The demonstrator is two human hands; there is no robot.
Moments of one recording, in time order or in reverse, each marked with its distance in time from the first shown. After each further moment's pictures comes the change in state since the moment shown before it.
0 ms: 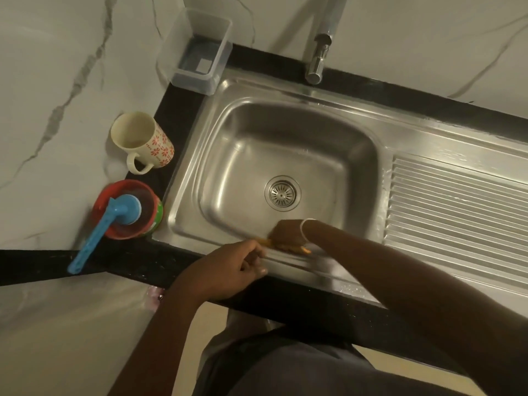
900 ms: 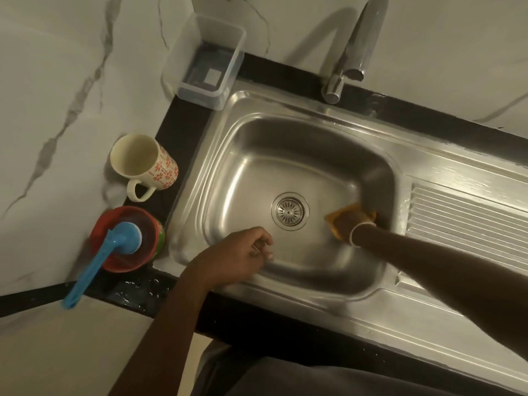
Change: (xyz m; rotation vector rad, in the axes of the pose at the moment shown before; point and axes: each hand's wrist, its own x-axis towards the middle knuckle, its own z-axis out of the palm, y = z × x) left_hand 0.072 -0.005 -0.049 -0.124 0.048 0.019; right_hand 0.023 0.143 -0.006 -0.339 0.257 0.559
